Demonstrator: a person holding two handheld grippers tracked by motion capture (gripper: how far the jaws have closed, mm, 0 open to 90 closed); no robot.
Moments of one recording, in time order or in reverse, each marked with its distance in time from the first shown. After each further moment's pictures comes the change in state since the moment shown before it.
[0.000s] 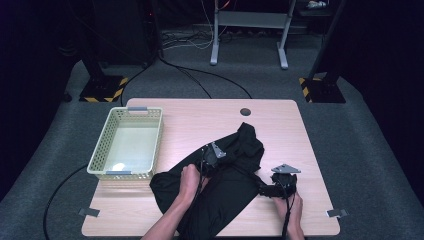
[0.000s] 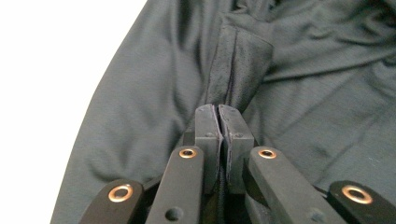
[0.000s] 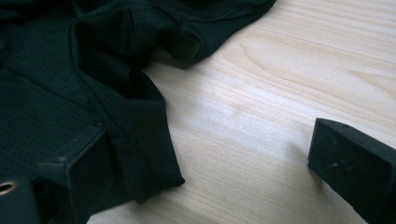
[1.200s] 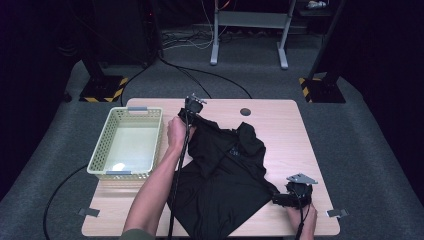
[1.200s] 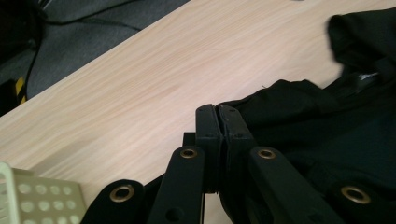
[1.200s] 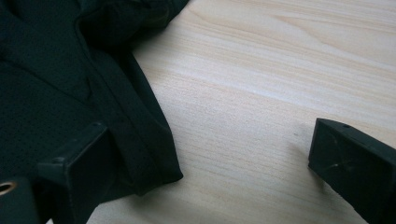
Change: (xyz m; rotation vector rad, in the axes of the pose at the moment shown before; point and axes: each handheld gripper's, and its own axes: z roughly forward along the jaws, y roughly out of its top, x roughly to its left) left arm 0.141 0.083 0.004 0.058 0.171 -0.154; right arm -0.022 -0.030 -0.032 0.003 -0.063 0.057
